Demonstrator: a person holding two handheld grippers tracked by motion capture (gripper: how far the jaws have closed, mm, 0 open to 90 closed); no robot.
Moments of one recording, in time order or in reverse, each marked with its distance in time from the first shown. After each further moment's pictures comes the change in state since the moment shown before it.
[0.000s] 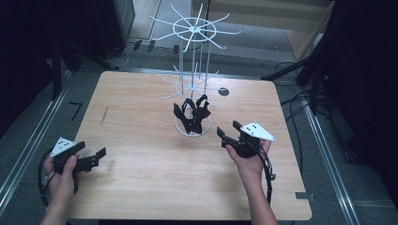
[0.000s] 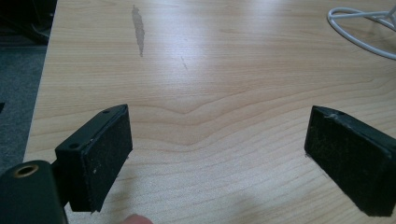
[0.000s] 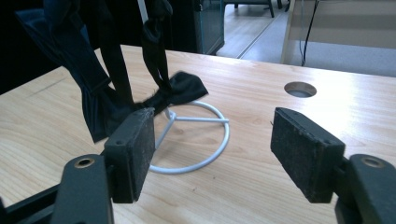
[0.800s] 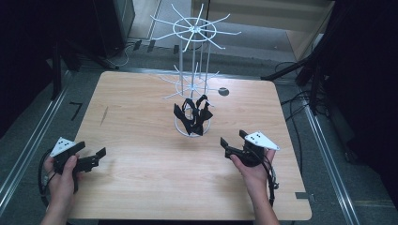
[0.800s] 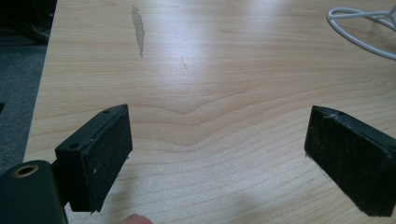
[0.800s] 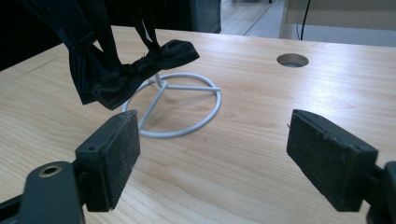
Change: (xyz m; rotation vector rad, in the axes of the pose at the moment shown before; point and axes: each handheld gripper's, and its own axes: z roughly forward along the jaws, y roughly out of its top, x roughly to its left) left arm 0.000 0.000 0.000 -0.001 0.000 0.000; right arm -0.009 -0.026 -0.014 0.044 -0.012 0.013
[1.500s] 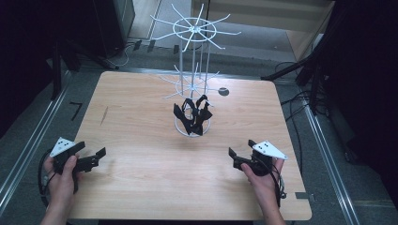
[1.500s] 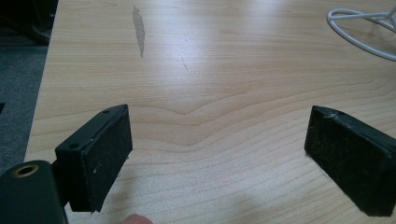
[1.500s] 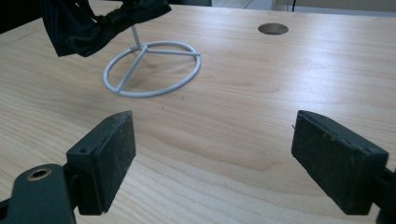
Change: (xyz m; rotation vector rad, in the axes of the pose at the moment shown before) left arm 0.000 0.000 0.000 -0.003 -0.001 0.000; right arm -0.017 -0.026 -0.023 0.062 -0.036 0.001
